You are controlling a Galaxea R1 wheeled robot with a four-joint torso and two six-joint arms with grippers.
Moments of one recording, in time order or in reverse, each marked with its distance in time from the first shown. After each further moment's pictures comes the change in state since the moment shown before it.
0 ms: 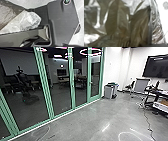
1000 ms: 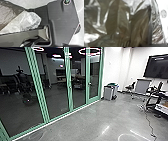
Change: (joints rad) left arm 0.001 -0.002 0.000 0.000 0.001 0.001; right arm 0.000 0.000 0.000 0.000 0.000 0.000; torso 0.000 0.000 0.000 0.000
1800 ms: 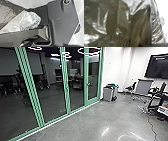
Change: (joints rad) left arm -0.001 0.000 0.000 0.000 0.000 0.000; right arm -0.001 0.000 0.000 0.000 0.000 0.000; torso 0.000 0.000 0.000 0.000
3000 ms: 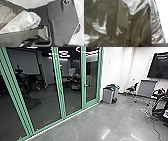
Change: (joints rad) left arm 0.000 0.000 0.000 0.000 0.000 0.000; right arm 0.000 0.000 0.000 0.000 0.000 0.000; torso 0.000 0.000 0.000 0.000
